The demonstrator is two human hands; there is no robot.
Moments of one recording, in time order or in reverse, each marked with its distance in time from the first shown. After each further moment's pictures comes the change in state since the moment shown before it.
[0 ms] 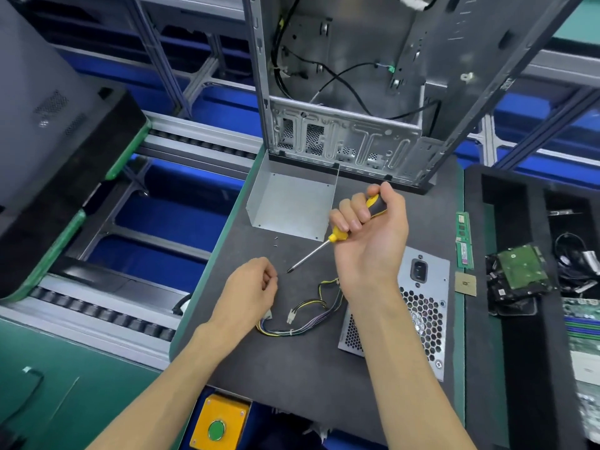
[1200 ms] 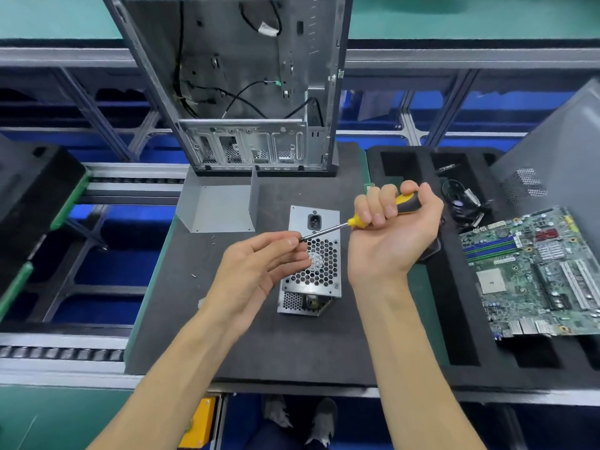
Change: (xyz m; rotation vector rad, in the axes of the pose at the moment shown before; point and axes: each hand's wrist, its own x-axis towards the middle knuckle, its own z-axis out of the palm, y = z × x) left_hand -0.086 0.169 -0.019 -1.305 -0.364 -0.075; right_hand -0.096 -0.119 -0.058 0.188 -0.042 -0.486
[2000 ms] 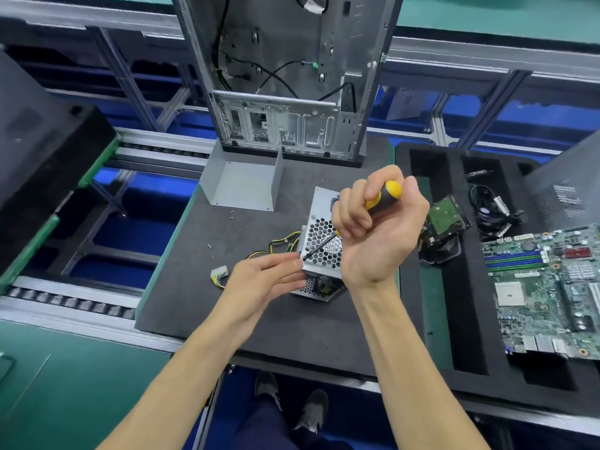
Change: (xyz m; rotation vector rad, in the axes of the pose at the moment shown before) left_hand -0.021 -0.050 -0.034 0.084 0.162 -0.124; right_hand -0.031 0.025 -0.005 -0.347 -0.469 0.049
